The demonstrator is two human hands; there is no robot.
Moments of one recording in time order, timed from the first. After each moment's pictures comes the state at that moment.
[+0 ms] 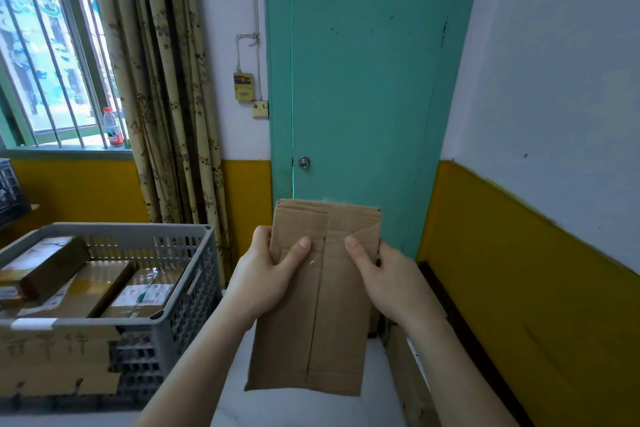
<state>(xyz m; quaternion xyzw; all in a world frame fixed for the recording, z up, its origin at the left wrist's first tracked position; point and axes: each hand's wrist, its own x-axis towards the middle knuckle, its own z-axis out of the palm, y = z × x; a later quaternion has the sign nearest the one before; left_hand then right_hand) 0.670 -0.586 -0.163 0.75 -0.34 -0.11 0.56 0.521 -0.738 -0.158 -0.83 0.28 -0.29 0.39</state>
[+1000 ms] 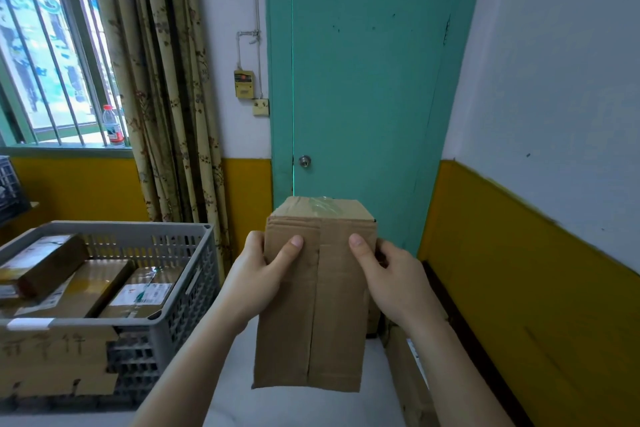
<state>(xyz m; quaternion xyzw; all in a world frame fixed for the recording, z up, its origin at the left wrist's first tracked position) 0.677 -0.586 -0.167 0.73 -0.30 -0.15 0.60 0.519 -0.735 -0.155 -0.82 0.27 -0.31 0.40</state>
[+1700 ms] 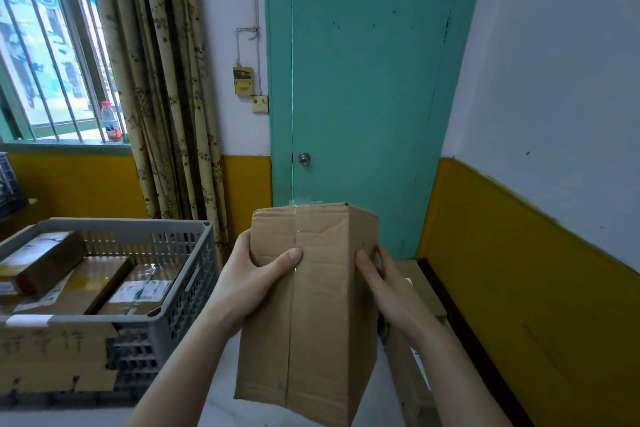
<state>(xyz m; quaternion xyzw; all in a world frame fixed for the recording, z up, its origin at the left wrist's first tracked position) 0.690 -0.578 -0.185 0.70 -0.28 -0.17 0.64 0.522 -0.758 -0.198 -0.76 0.29 -0.20 0.54</state>
